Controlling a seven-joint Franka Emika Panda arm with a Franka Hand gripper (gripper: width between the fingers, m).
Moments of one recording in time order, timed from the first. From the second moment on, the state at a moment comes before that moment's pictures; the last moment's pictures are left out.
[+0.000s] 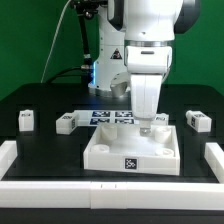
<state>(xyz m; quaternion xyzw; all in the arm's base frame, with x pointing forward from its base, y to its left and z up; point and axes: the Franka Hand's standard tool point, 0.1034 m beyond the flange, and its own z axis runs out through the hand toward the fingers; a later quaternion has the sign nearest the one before) 0.475 0.044 0.041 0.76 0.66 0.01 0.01</state>
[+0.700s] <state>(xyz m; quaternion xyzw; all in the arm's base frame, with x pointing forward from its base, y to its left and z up) 0.417 0.039 0.008 0.75 0.67 0.00 -0.01</state>
